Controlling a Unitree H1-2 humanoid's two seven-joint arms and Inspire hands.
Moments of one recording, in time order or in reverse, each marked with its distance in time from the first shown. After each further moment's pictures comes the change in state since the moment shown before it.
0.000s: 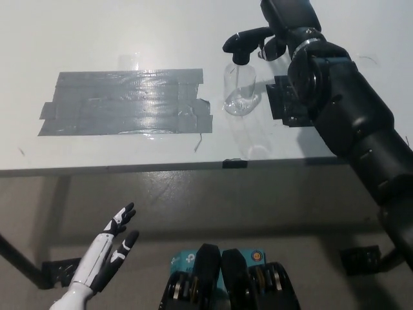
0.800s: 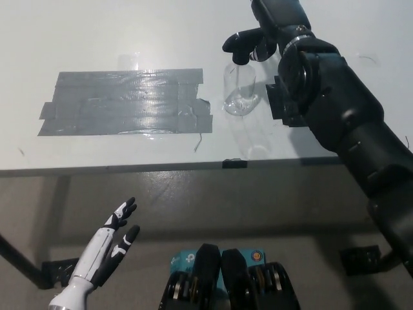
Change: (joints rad) left_arm -0.018 0.003 -0.001 -0.003 0.001 0.003 -0.006; right_arm -0.042 0.033 0.010 0.064 0.036 -0.011 0.000
